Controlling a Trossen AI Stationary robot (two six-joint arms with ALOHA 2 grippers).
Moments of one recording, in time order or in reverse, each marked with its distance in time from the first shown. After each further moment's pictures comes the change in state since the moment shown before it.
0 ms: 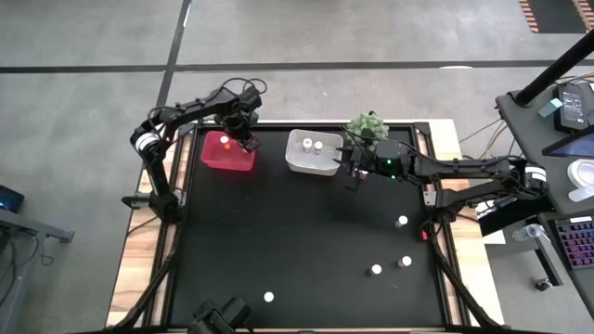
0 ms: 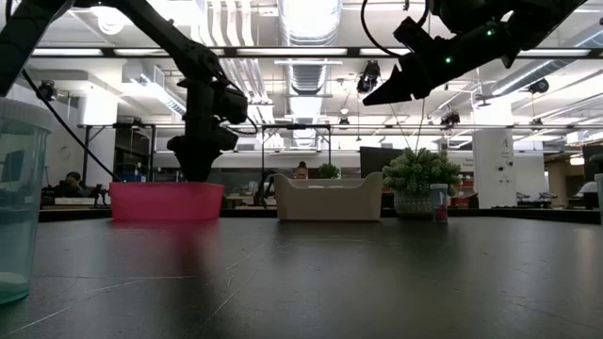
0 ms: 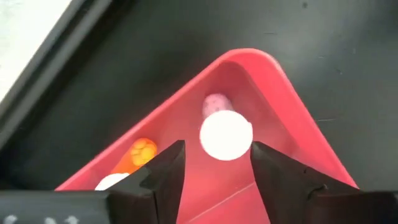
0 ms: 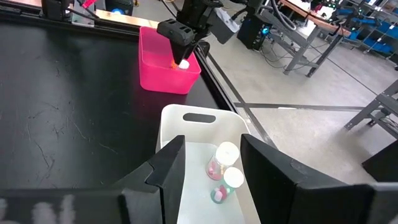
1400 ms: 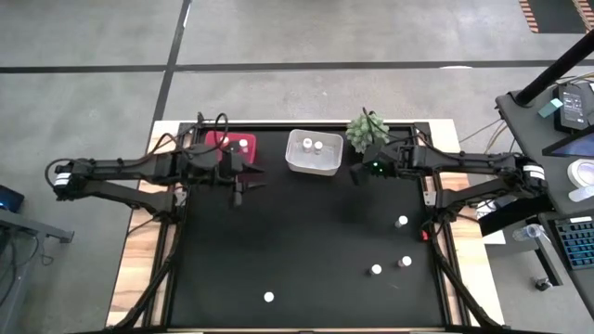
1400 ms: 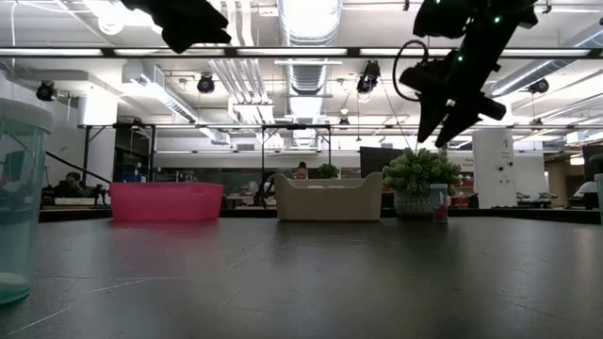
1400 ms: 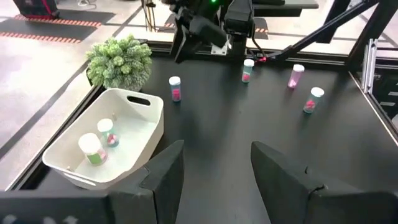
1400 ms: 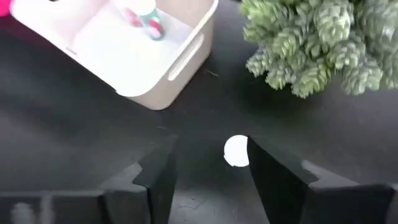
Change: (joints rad) left arm -0.760 -0.892 -0.551 0.767 -0.015 -0.065; right arm 0.028 0.025 0.237 -0.941 0.213 1.065
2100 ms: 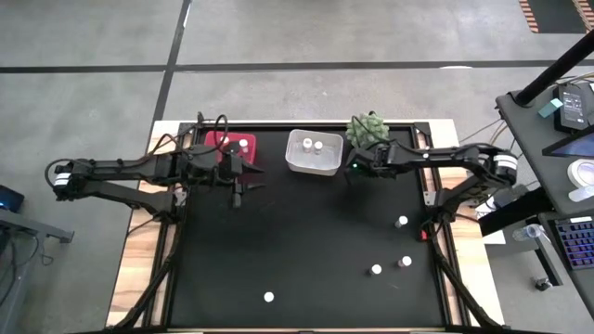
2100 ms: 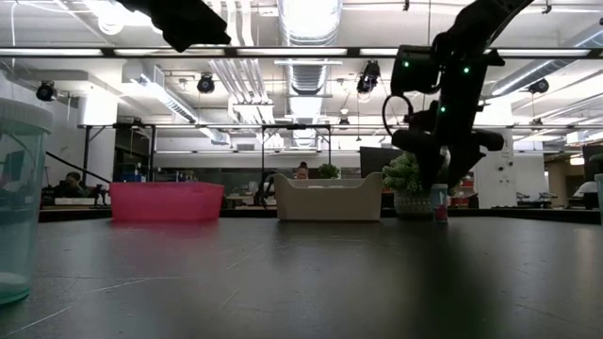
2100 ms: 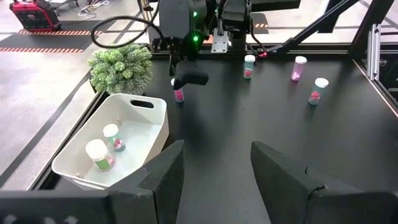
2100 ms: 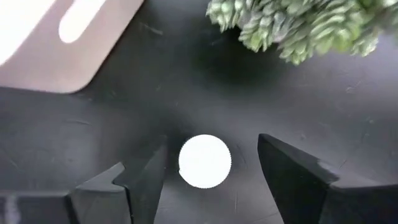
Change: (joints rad) left arm 0.001 -0.005 -0.010 0.005 -0.004 0.071; right arm -0.075 0.271 0.000 0.000 0.015 0.028
